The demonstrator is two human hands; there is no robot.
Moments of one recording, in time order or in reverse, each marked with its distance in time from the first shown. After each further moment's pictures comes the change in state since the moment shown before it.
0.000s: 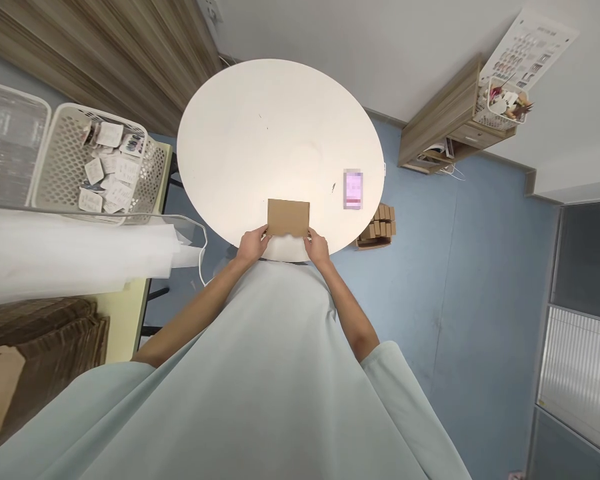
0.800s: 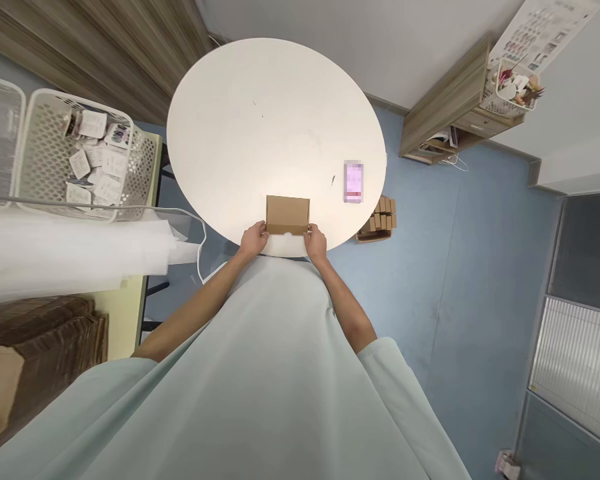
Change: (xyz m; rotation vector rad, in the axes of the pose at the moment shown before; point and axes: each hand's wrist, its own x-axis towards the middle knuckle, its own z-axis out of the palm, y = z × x) left_hand 0.019 -0.016 0.029 -0.255 0.007 -0.113; right_hand 0.016 0.028 0.034 0.062 0.124 0.106
